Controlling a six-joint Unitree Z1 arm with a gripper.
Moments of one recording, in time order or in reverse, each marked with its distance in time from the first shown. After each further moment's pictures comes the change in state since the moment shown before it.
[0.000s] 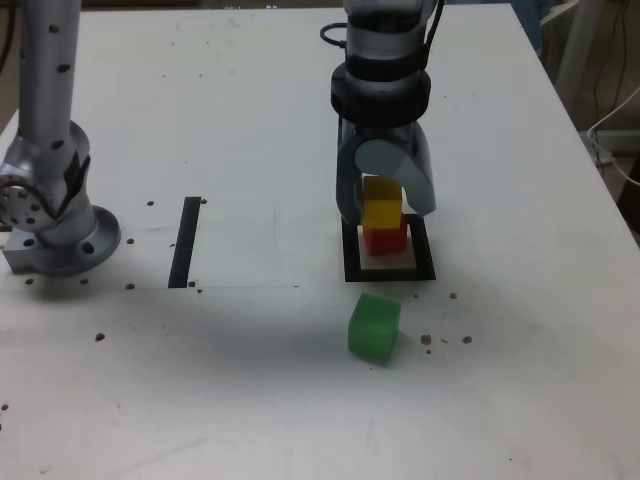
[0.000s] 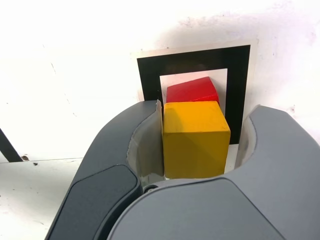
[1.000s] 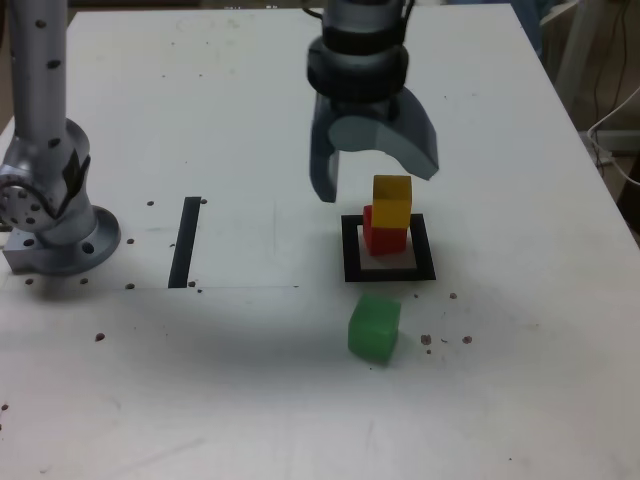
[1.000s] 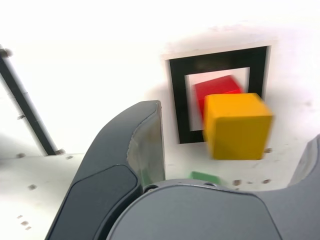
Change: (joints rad) arm 0.000 -0.066 -0.009 0.107 0.029 0.018
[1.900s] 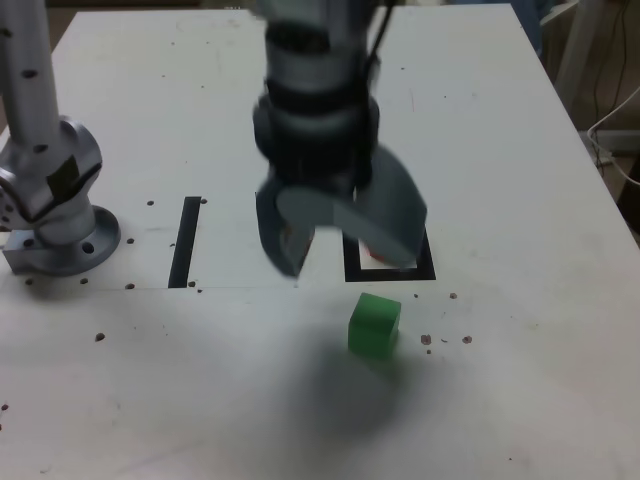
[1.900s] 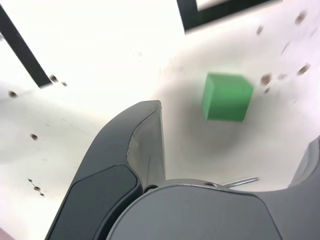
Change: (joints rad) arm -0.410 -0.010 -0.045 0.058 -0.022 -0.227
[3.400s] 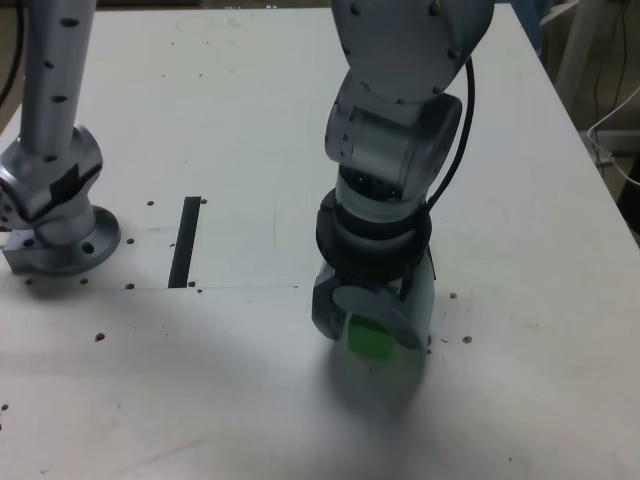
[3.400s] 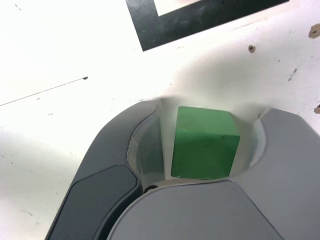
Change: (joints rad) arm -0.015 0.219 0.003 -0.144 0.077 -0.034
